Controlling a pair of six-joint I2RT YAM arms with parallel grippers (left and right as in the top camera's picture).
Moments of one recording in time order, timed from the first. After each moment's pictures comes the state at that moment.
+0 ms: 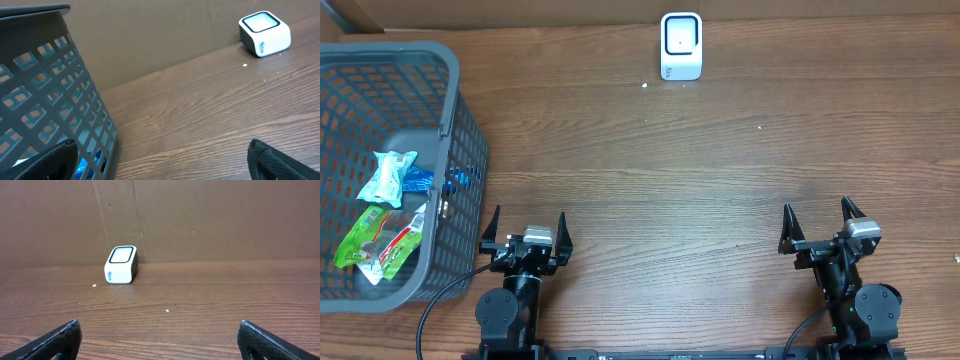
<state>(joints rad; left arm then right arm) 0.02 0.02 0.01 -0.08 0.00 0.34 0.10 0.01 0.02 -0.03 -0.04 0.10</state>
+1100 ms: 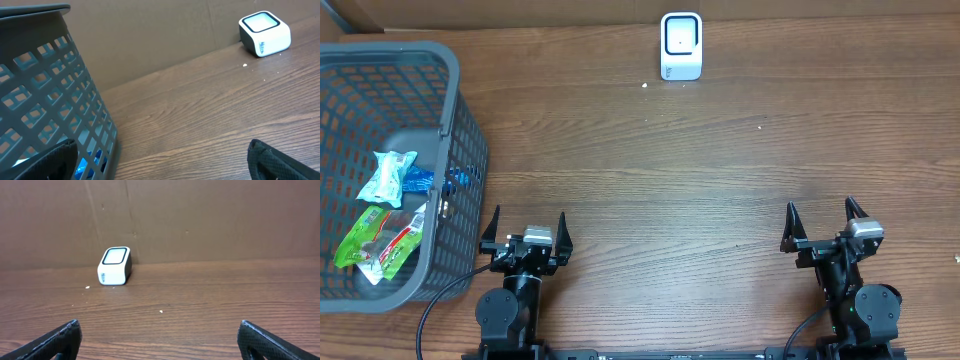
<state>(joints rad) 0.02 0.02 0.01 -0.08 0.00 0.34 0.10 0.01 0.02 -0.03 -0.01 0.10</state>
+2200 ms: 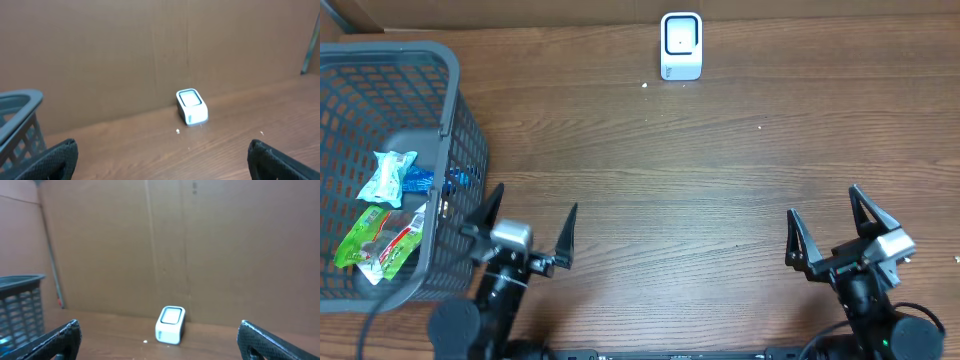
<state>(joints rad) 0.02 0.29 0.55 -0.27 0.29 0.07 0.10 0.03 0.28 -0.01 -0.26 0.17</state>
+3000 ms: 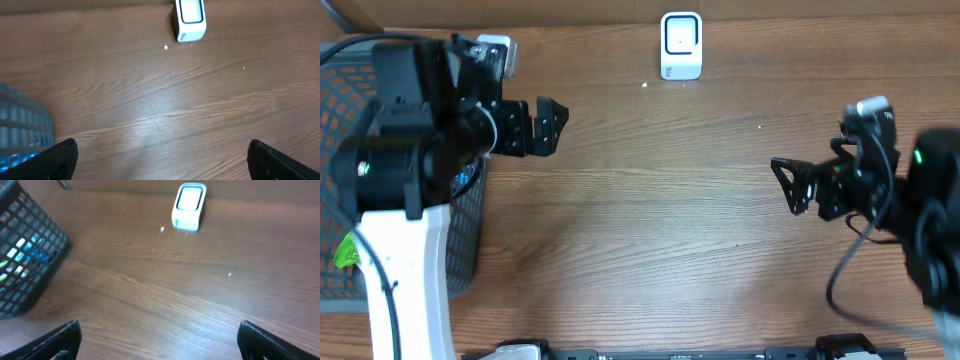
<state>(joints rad) 0.02 1.42 1.84 -1.28 0.30 0.05 0.10 1.02 1.35 -1.01 -0.39 -0.01</state>
